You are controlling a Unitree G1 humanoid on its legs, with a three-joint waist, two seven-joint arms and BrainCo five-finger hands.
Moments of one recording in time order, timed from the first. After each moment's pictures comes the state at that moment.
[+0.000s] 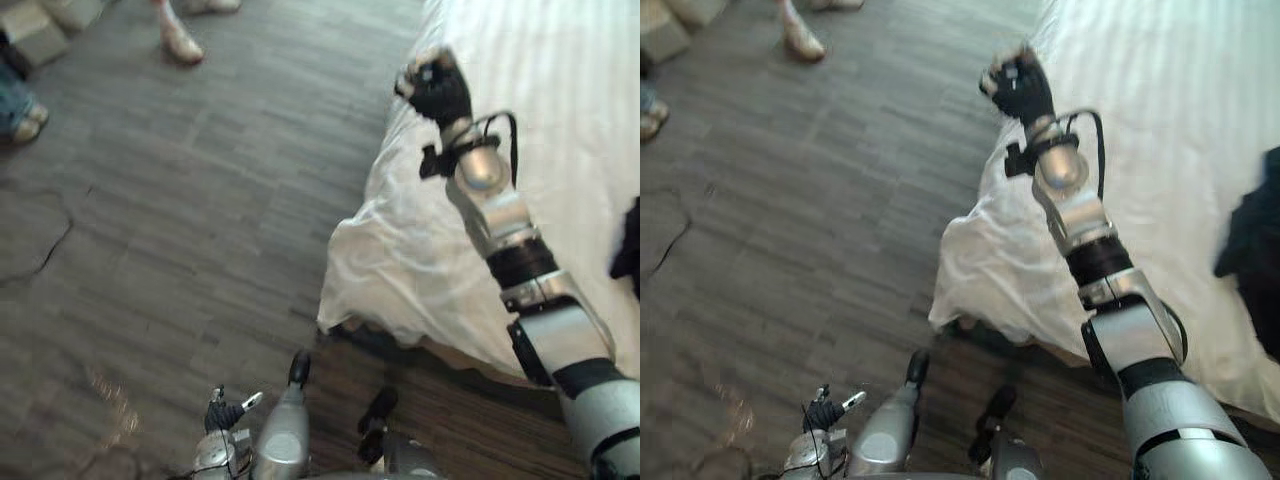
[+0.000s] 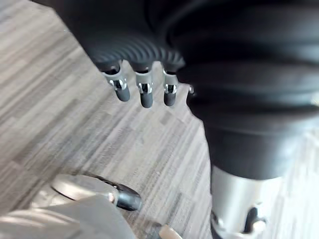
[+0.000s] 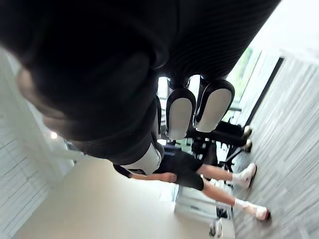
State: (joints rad) left arm 0.09 0.04 0.15 0.77 -0.06 -0.12 0.19; right arm -1.20 -0.43 0.32 0.59 0.38 -0.18 -0.11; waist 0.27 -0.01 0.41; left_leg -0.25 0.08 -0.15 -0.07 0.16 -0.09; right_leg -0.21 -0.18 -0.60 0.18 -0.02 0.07
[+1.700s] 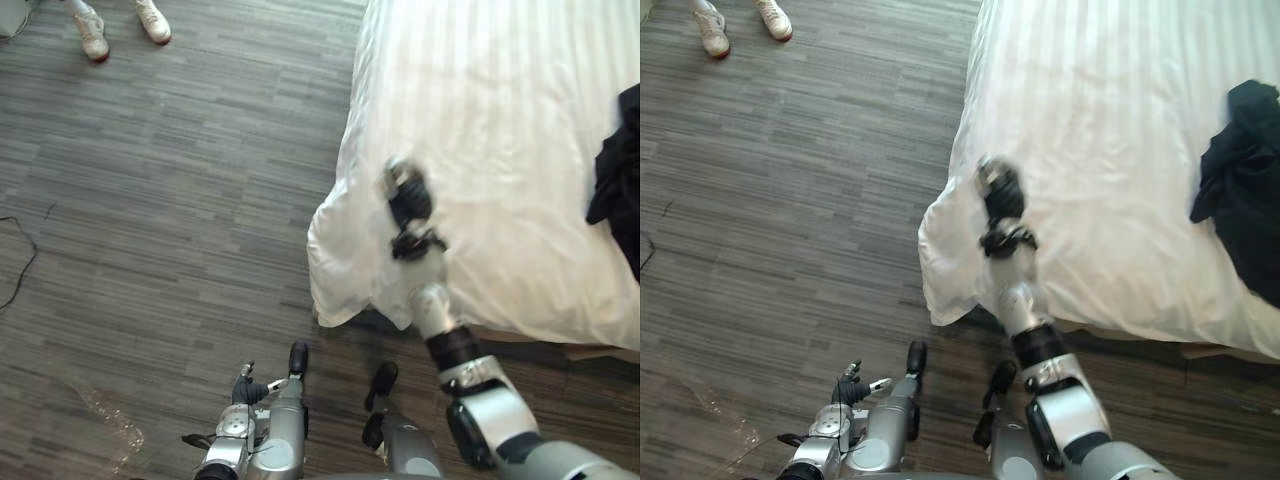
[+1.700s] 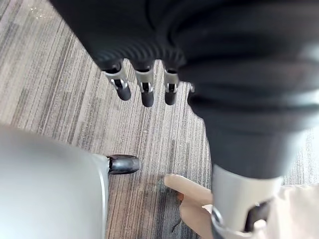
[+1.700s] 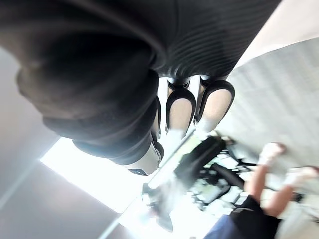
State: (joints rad) left arm -0.03 0.06 -0.04 0.89 0.01 -0.13 0.17; right arm -0.83 -0.18 -0.03 0.40 0.92 -0.35 -0.01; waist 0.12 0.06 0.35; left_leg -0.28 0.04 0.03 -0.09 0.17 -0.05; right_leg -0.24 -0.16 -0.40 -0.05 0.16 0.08
